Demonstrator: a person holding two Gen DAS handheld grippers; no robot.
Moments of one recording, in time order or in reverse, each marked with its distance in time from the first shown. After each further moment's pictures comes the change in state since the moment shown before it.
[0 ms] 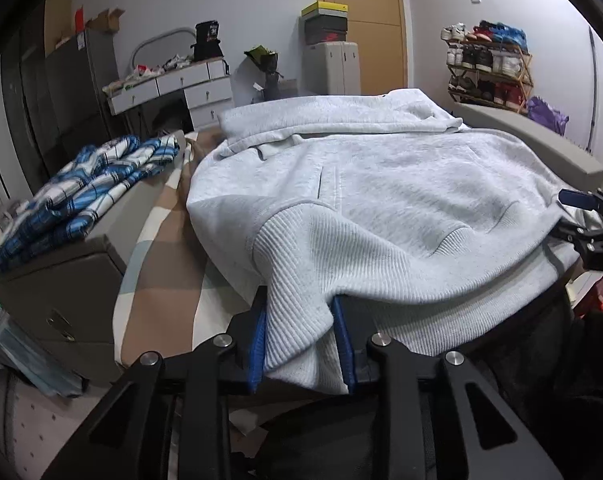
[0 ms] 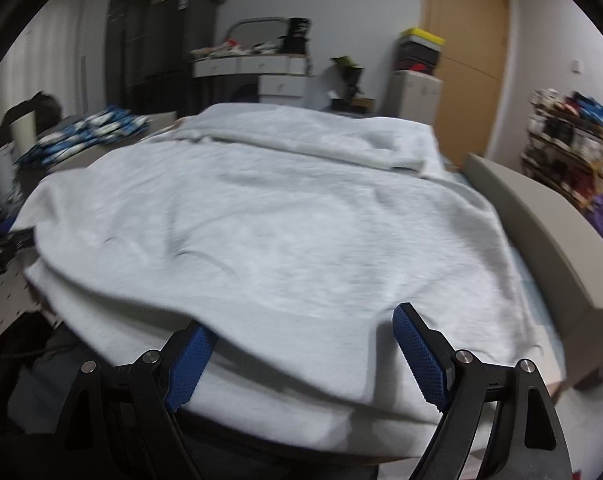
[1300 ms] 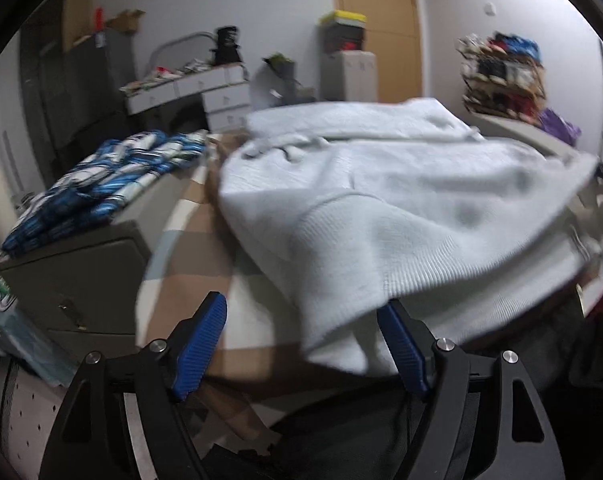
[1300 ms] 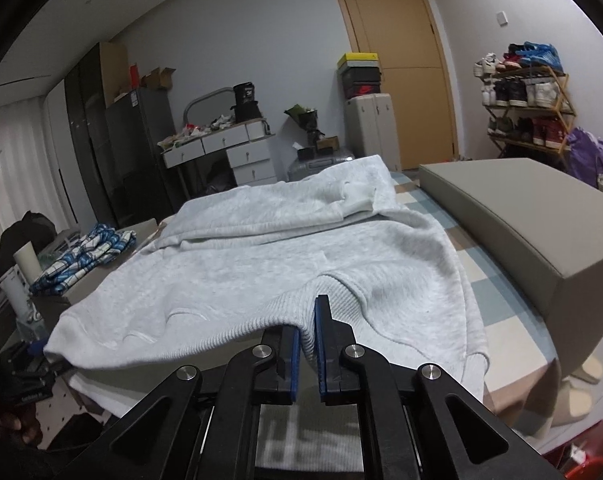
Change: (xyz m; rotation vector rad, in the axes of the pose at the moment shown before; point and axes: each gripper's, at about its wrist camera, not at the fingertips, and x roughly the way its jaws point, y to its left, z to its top) left arm -0.008 0.014 -0.008 -0.033 -0.067 0.066; right arm -0.048 -0.057 0.014 0.300 -0.174 0.073
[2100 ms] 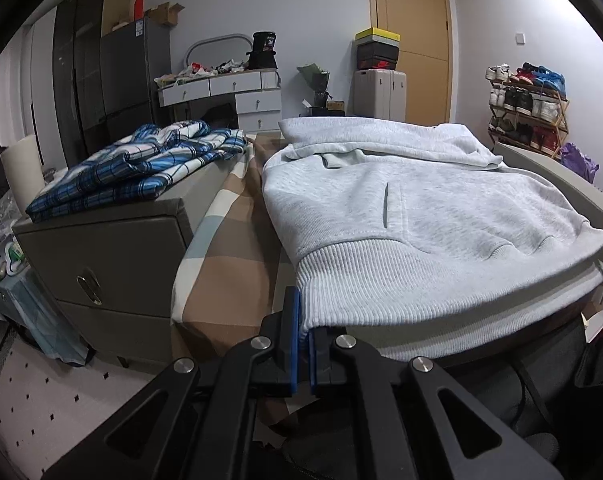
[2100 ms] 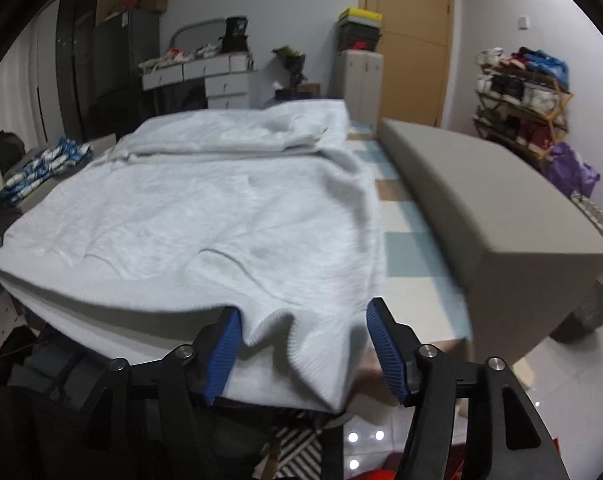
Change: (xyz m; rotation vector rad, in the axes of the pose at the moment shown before) left arm -0.005 0.023 -0.011 -0.099 -0.023 0.033; right arm -0.007 -0.056 -0.016 -0.167 0.193 -0.157
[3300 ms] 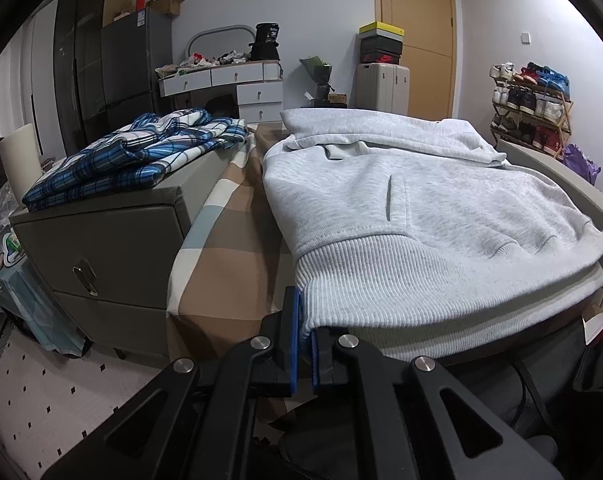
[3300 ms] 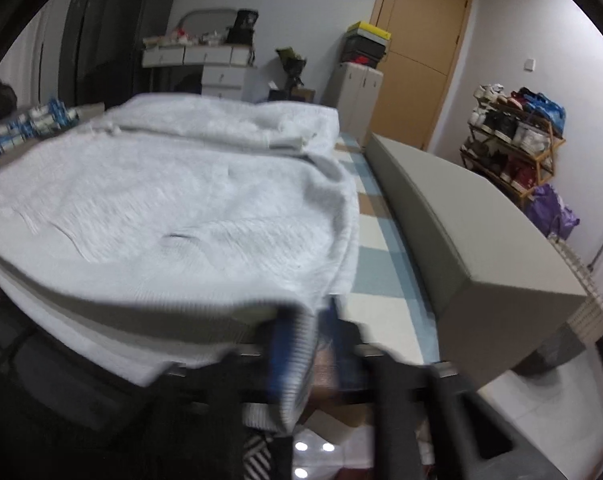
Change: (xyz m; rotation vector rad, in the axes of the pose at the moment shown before) left arm 0.003 0.004 -0.003 -0.013 0.028 -0.004; right arm 0.006 0.002 -0.003 -0.128 -0.012 -0.076
